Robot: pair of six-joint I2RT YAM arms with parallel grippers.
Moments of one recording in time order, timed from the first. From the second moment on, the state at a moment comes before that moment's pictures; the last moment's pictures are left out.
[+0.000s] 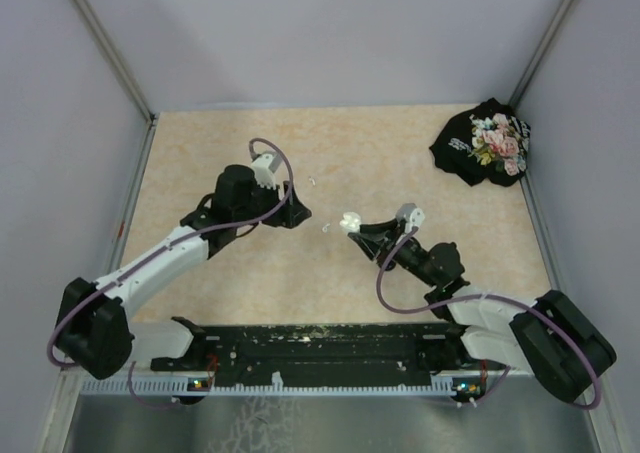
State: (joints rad) left arm -0.54 1.23 0.84 -0.06 0.26 -0.39; right arm 0.59 1.10 0.14 1.15 -0.37 0.20
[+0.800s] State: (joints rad) left arm -0.75 1.82 1.17 -0.20 -0.12 -0.31; right arm 0.59 1.07 0.07 1.24 -0.12 0.19
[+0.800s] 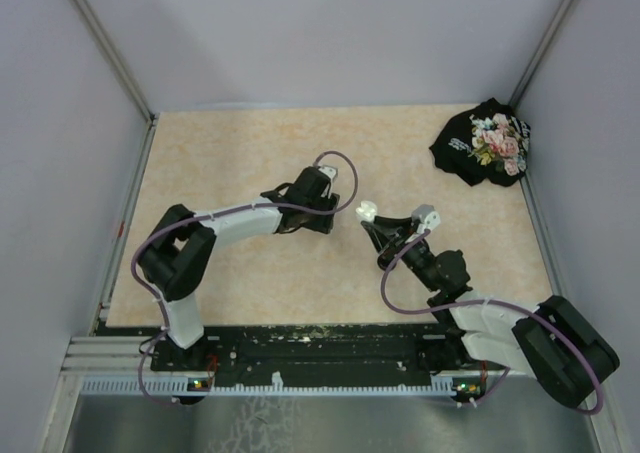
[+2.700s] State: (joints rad) left arm -0.77 1.92 1.29 -0.29 -0.26 -0.29; right arm 0.59 1.10 0.07 1.23 -0.20 0.19
